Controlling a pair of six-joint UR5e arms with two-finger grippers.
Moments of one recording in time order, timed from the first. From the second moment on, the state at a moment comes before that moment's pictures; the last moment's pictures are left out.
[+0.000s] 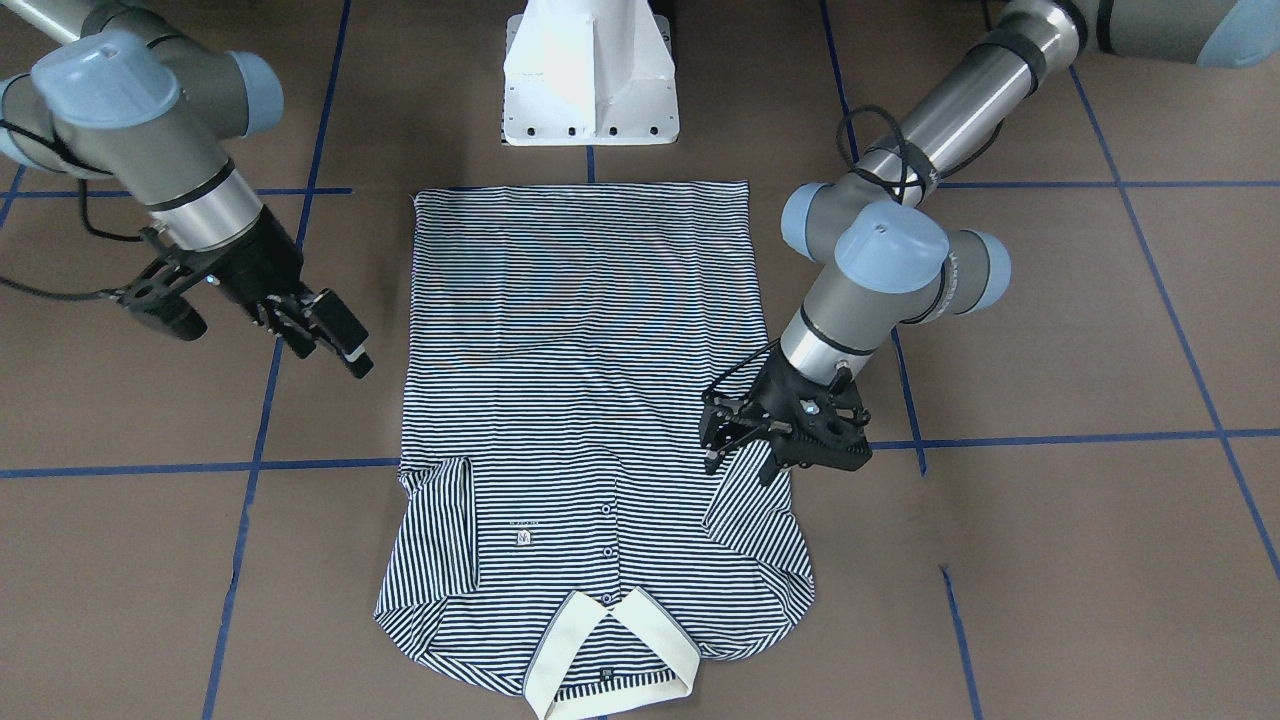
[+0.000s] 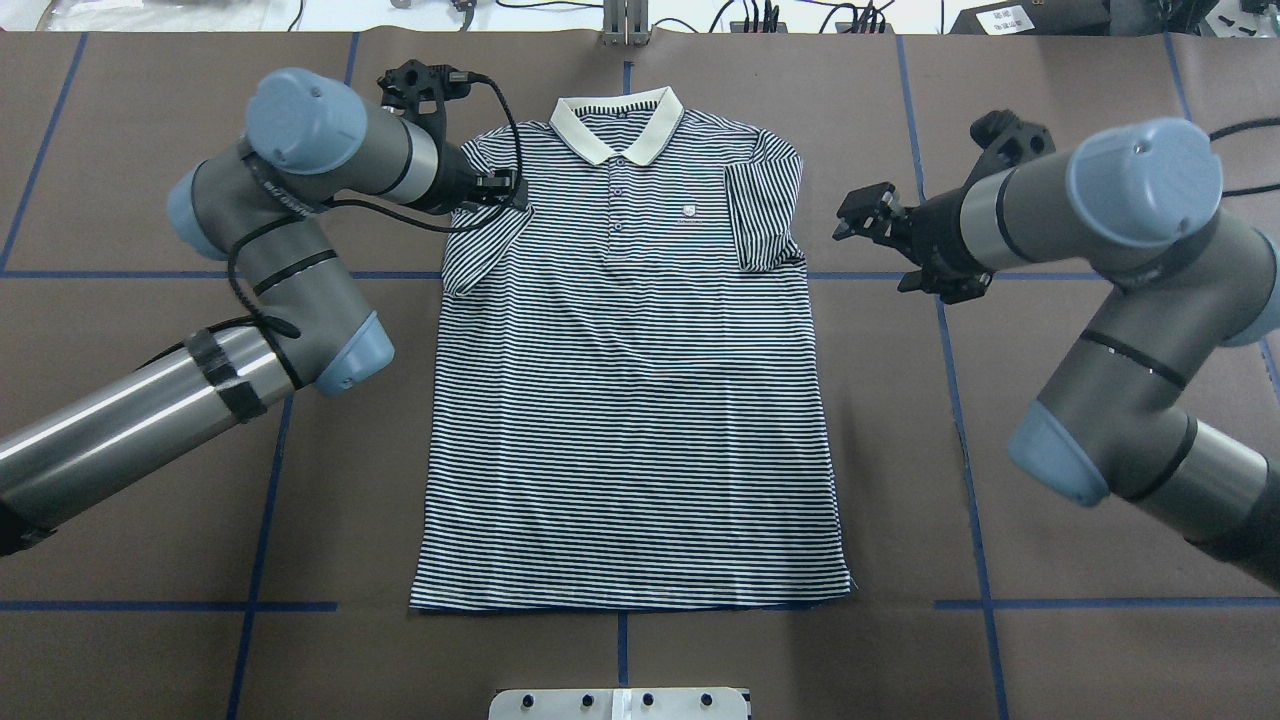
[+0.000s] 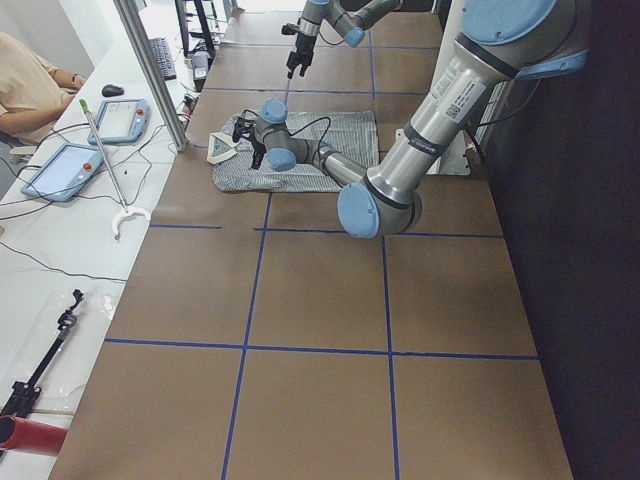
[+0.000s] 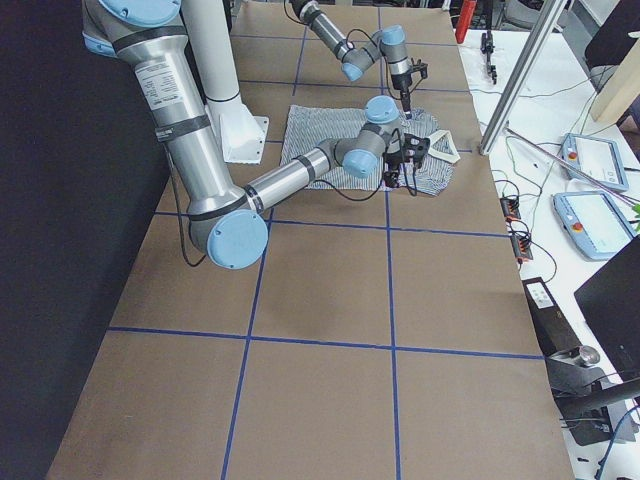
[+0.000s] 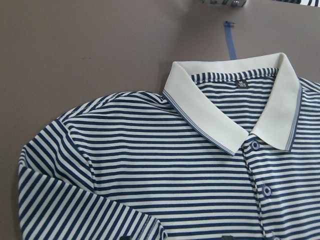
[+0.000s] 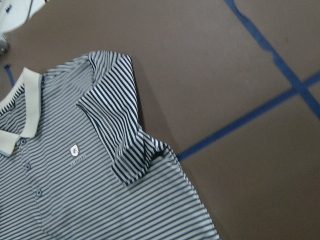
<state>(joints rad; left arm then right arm) -0.77 -2.21 -1.33 -2.33 -1.94 -1.09 0.71 -1.31 1.87 -1.07 1.85 1.76</state>
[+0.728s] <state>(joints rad) -0.77 -2.00 -1.60 -2.32 -2.09 -1.08 0.14 -1.51 2.13 -1.35 1.39 2.22</state>
